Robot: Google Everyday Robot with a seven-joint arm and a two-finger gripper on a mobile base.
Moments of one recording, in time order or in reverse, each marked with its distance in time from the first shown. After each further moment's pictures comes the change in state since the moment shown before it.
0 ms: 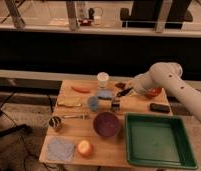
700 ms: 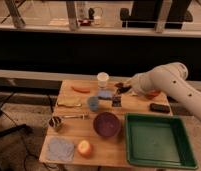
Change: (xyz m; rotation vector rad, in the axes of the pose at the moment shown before) arm -0.042 0.005 -0.059 0.124 0.044 -0.102
